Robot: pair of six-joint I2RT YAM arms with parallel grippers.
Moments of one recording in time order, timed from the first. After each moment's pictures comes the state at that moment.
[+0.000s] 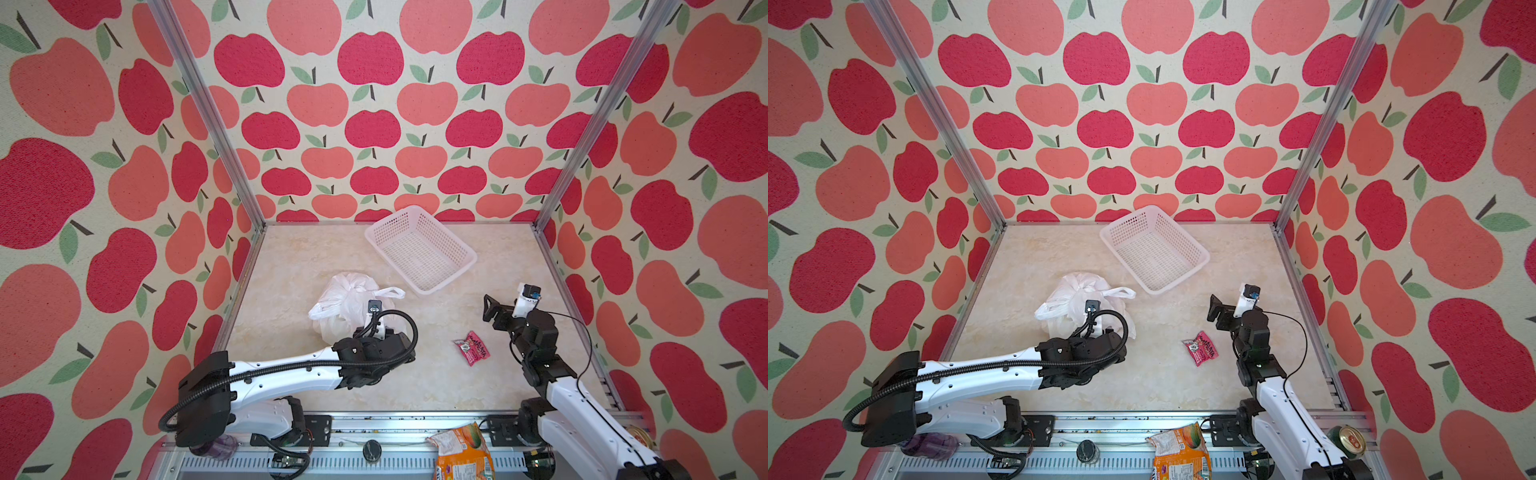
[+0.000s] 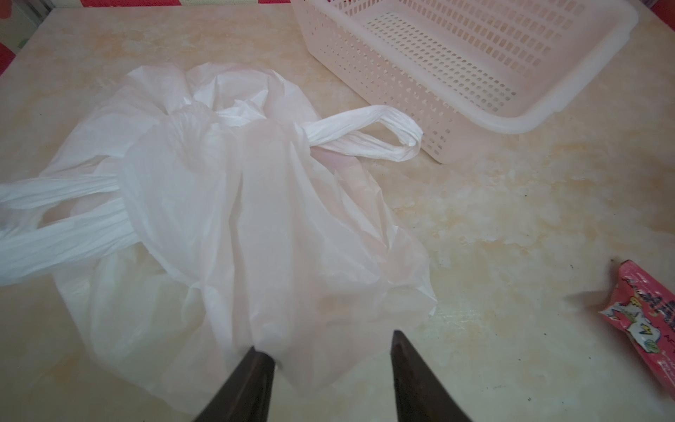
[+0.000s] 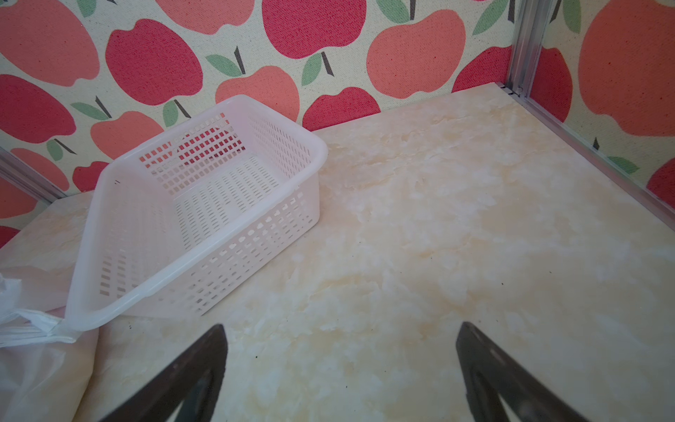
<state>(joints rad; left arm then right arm) -1.22 1.26 0.83 -0.59 -0.79 -0.87 0.24 0.78 0.23 0.25 0.06 0.29</state>
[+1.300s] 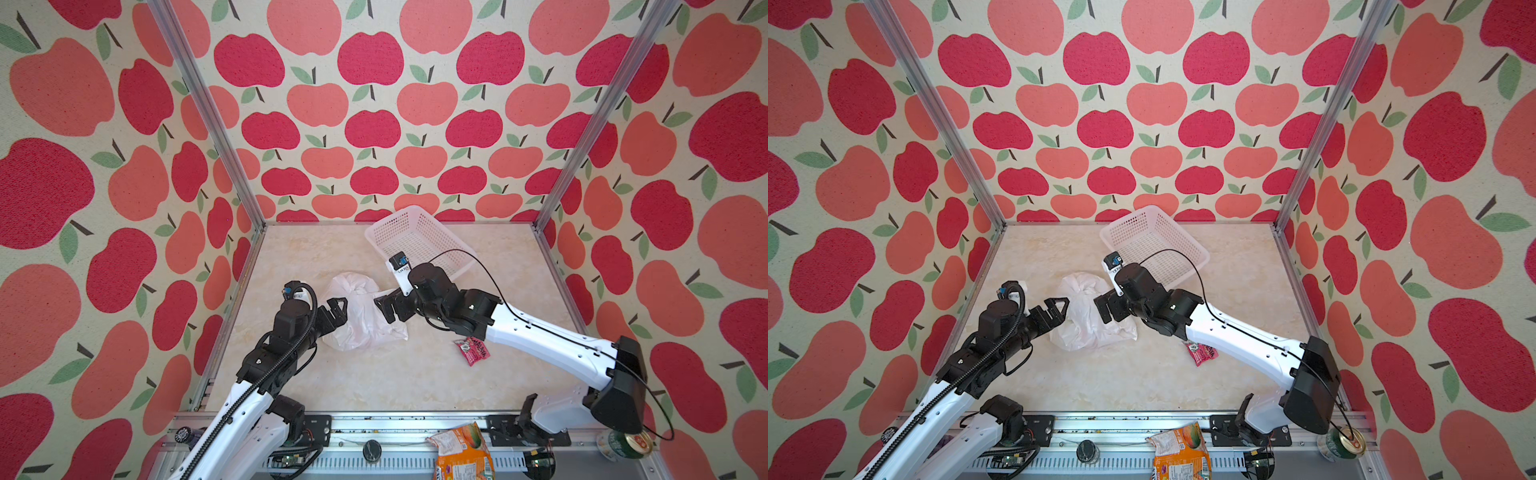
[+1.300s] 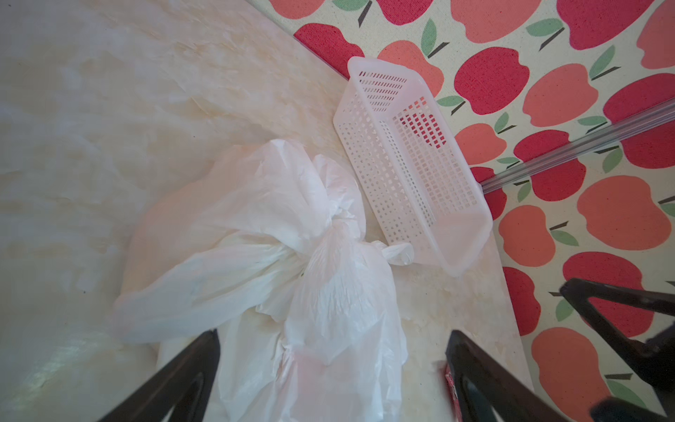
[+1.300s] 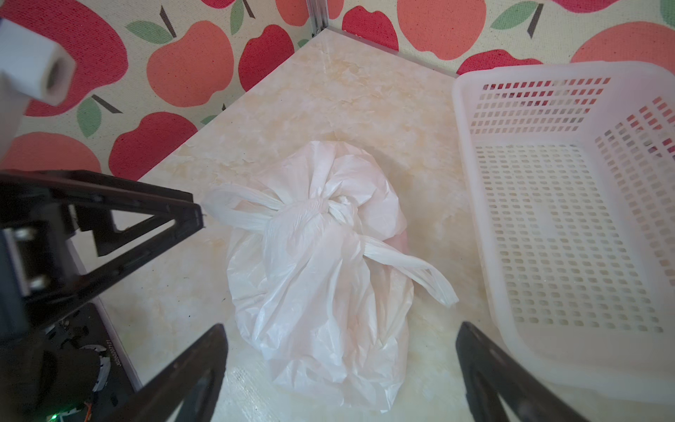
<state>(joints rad) -0.40 0.65 0.69 -0.53 0.00 -0.74 1.08 1.47 1.32 -0.44 0.16 0.23</state>
